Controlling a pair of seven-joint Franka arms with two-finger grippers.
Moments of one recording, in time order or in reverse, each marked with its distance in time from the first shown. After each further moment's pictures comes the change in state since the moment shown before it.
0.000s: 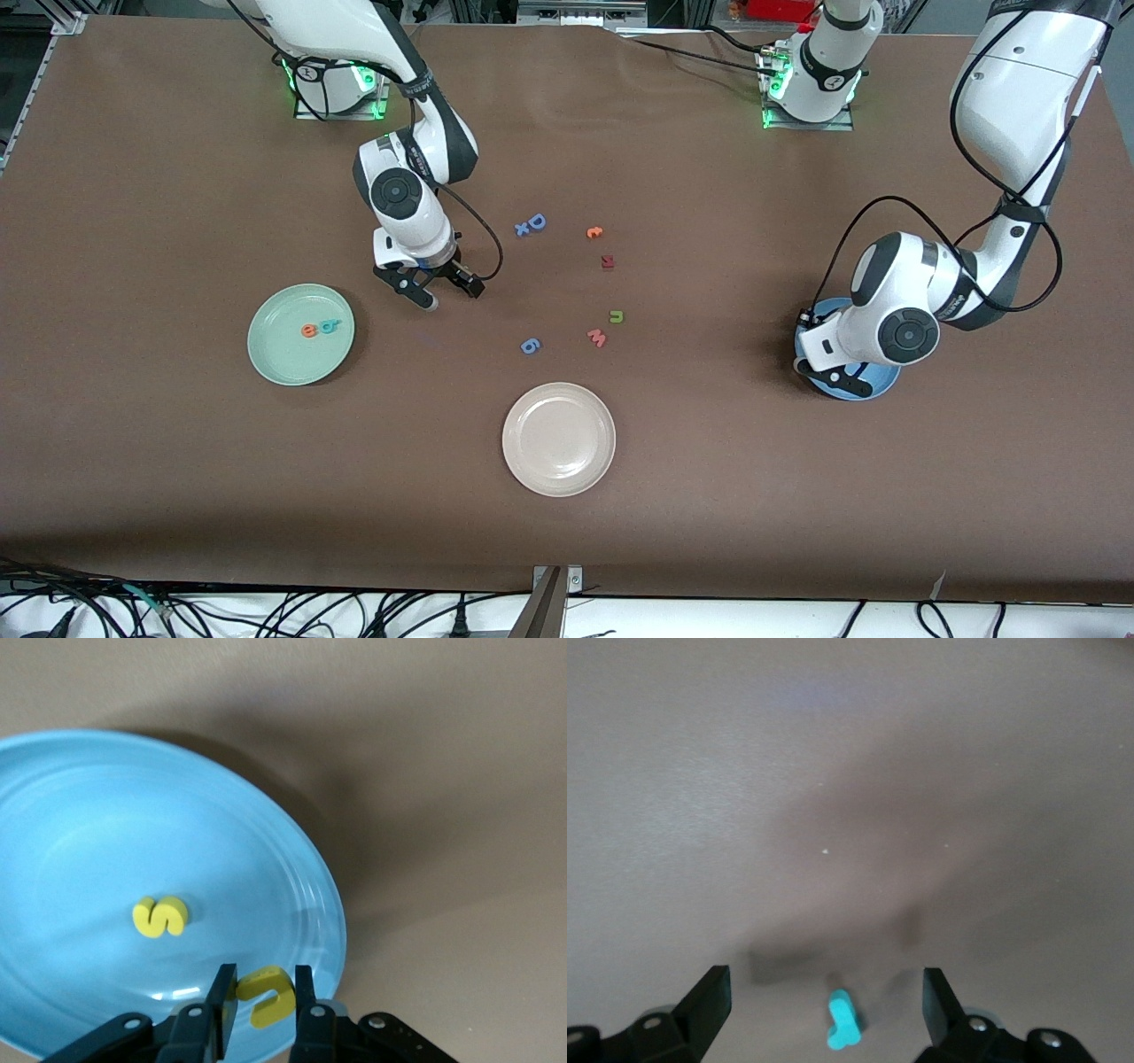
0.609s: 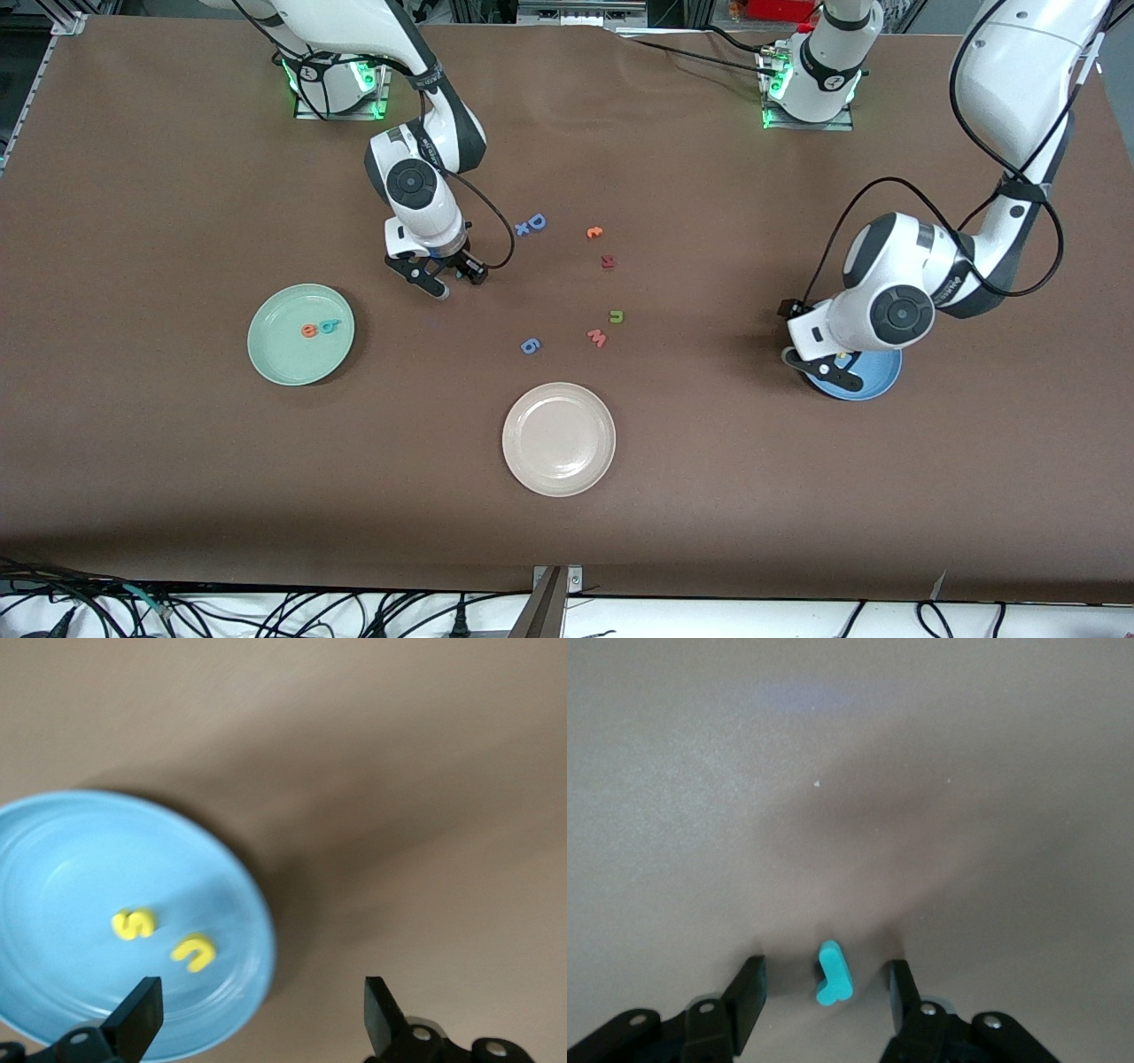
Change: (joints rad) left arm 0.011 -0.075 -0.110 -0.006 -0.003 0.000 -0.023; right arm 0.051 -0.001 0.000 -0.024 0.000 0.005 0.029
